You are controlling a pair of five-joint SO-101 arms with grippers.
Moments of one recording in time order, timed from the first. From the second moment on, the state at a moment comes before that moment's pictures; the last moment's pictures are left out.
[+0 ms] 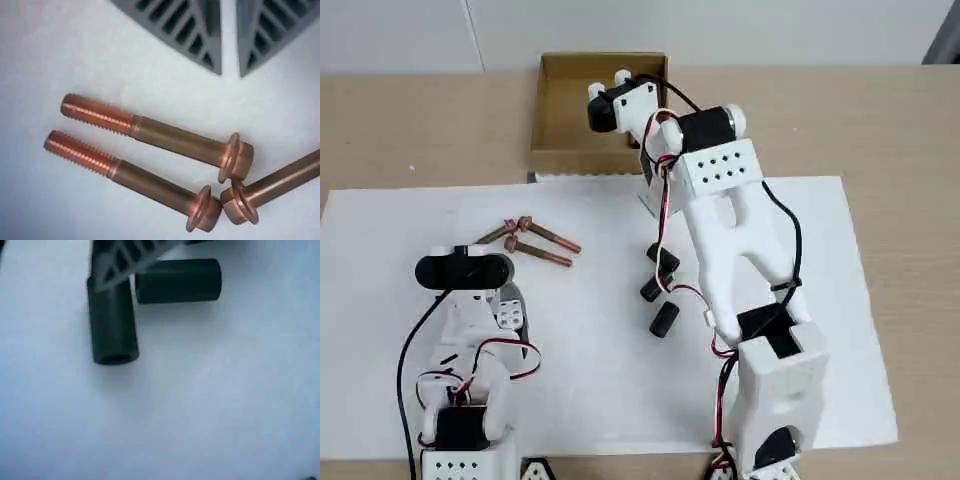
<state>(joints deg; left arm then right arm) -4.7 -103.4 96.6 50.6 5.4 -21.8 21.4 -36.1 96.4 19.4</state>
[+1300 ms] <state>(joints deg) -4.7 -103.4 96.6 50.6 5.4 -24.5 36.0 -22.6 87.0 26.5</state>
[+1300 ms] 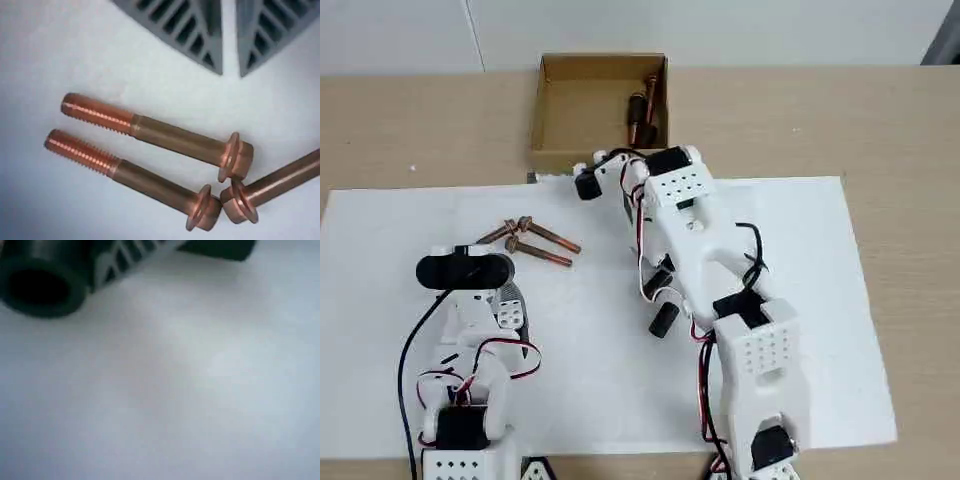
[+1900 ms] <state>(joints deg) -4.7 -103.4 96.6 50.6 5.4 -25.0 19.6 -21.3 95.1 24.0</state>
